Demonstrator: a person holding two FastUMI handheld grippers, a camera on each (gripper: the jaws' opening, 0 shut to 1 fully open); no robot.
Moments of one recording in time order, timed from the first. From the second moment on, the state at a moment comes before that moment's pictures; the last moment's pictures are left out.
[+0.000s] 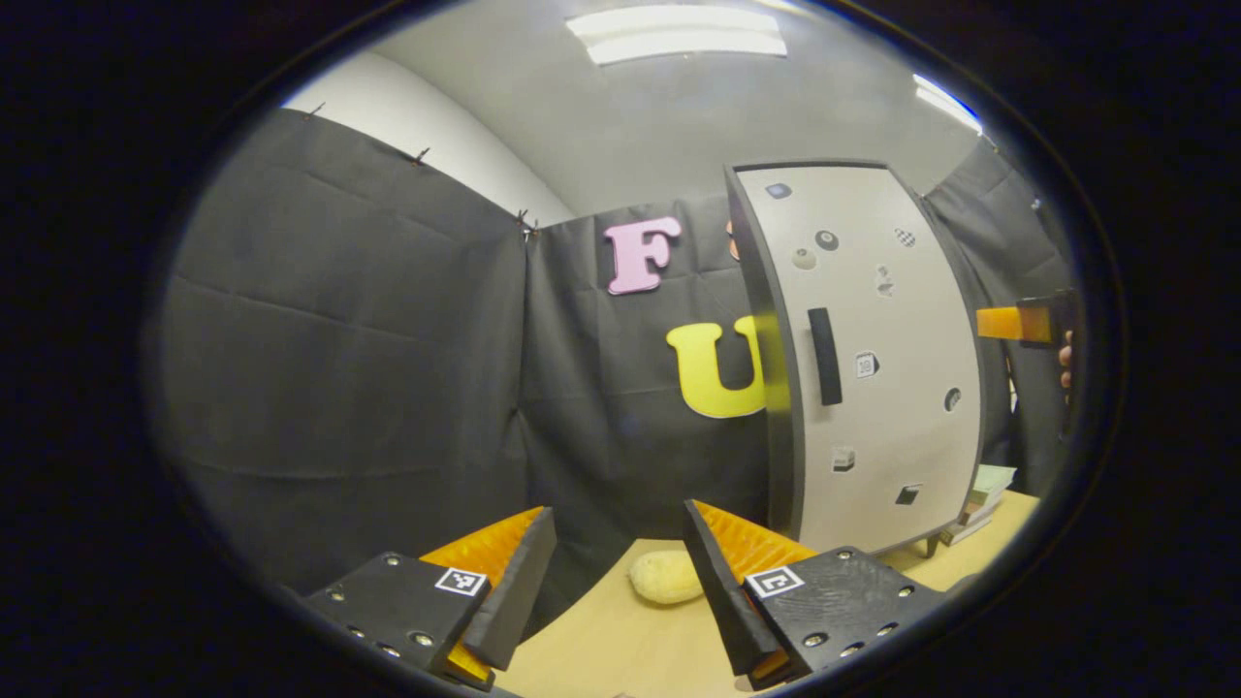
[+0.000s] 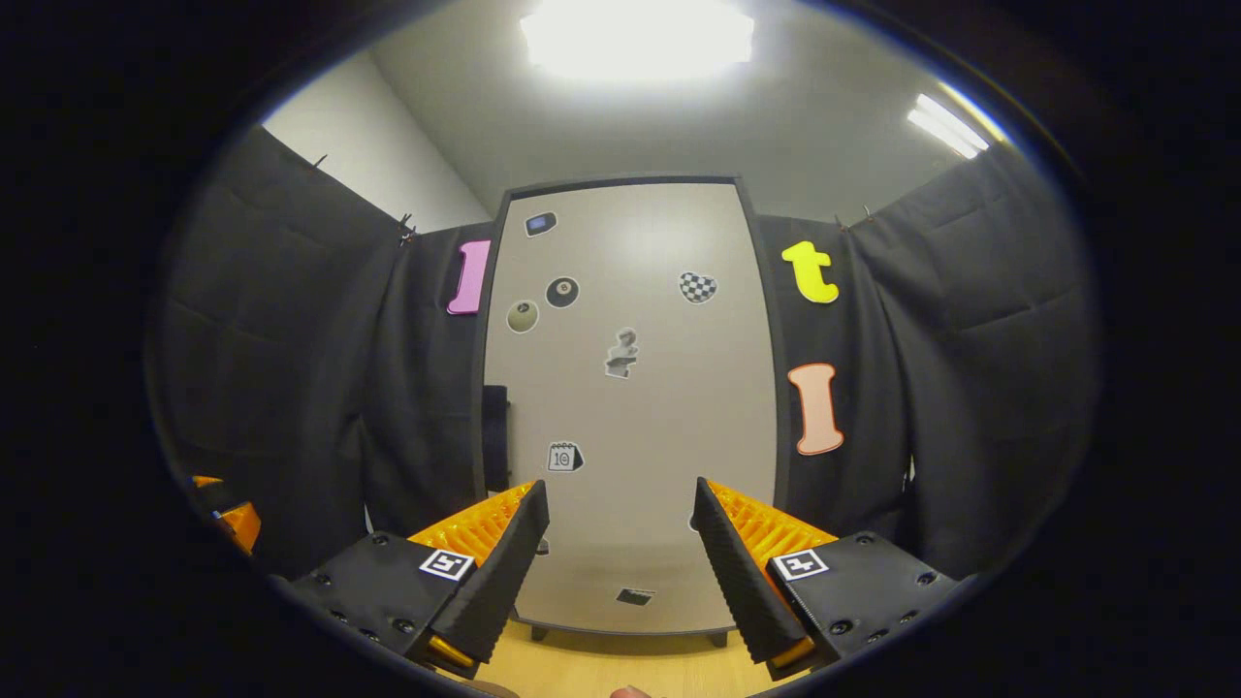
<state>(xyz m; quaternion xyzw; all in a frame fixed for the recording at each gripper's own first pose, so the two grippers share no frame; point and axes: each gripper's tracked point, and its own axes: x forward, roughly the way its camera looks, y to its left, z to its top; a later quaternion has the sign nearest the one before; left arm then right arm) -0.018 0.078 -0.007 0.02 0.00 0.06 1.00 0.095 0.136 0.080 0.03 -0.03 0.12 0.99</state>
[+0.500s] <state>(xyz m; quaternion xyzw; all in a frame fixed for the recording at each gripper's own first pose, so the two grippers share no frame) -0.038 0.192 -0.021 0.02 0.01 0.14 0.99 0.144 0.223 0.099 0.04 -0.03 0.15 0.99</state>
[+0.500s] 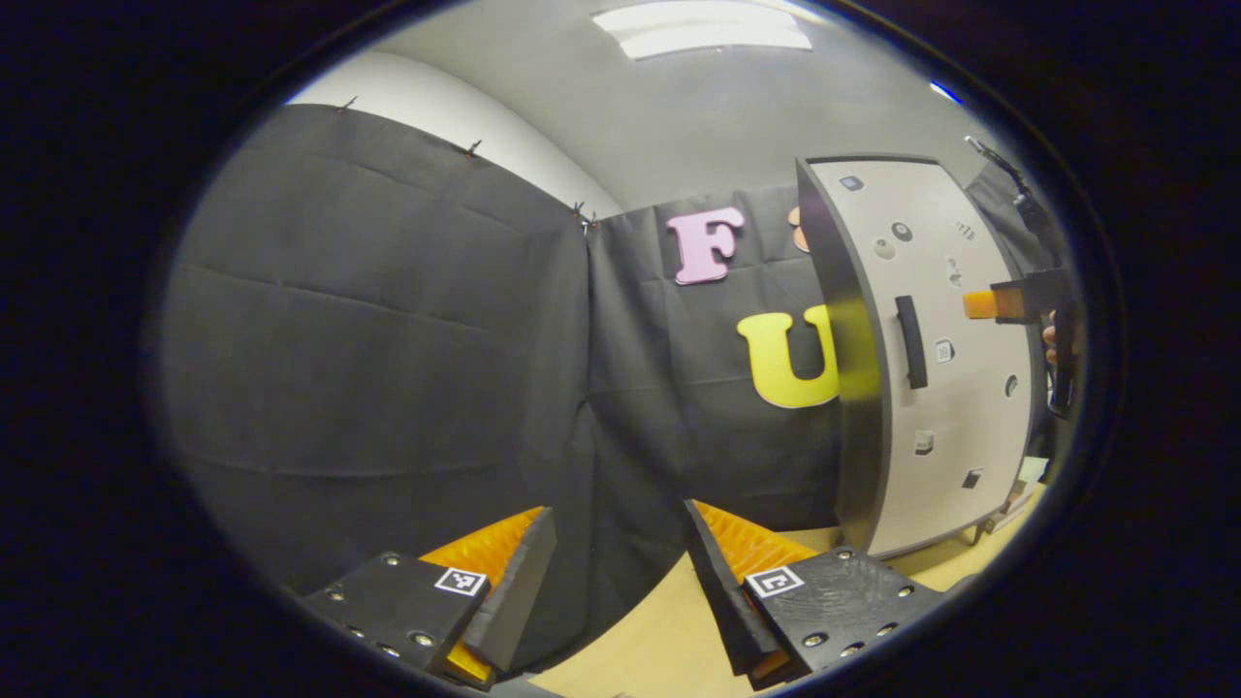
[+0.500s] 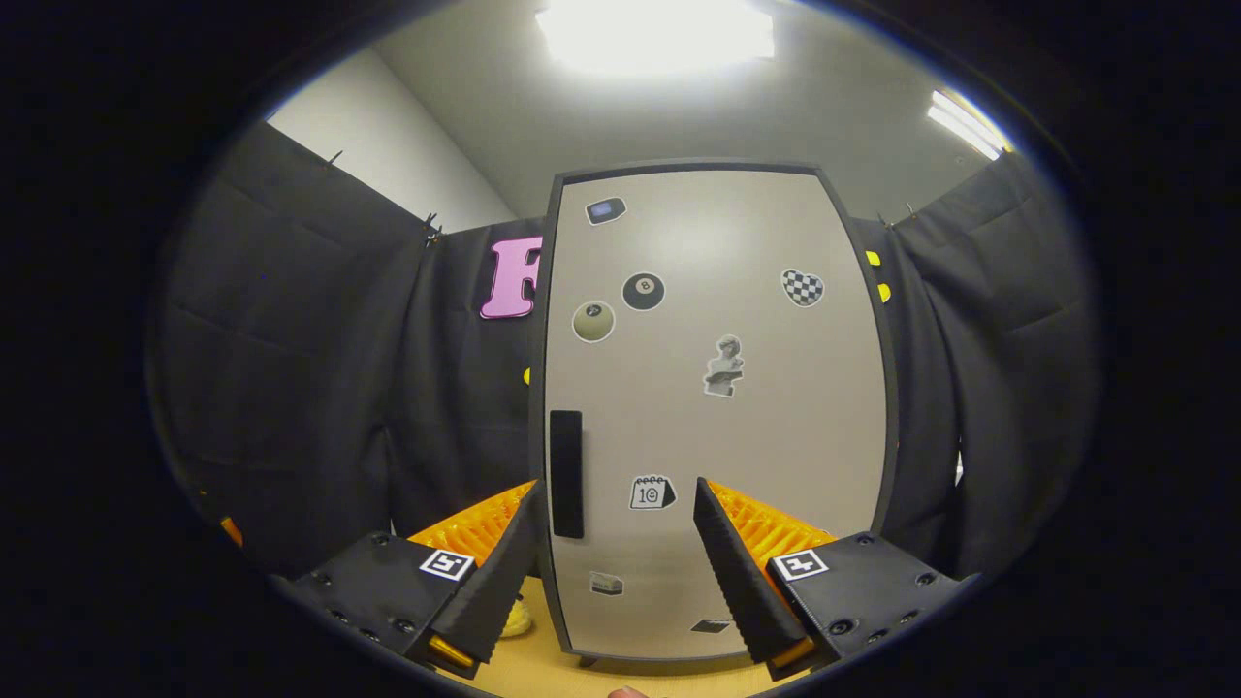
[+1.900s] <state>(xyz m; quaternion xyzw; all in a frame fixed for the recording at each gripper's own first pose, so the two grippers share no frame) -0.065 0.260 -0.046 0.01 0.06 0.20 0.98 0.247 0.302 0.046 0.02 0.10 0.16 0.98</state>
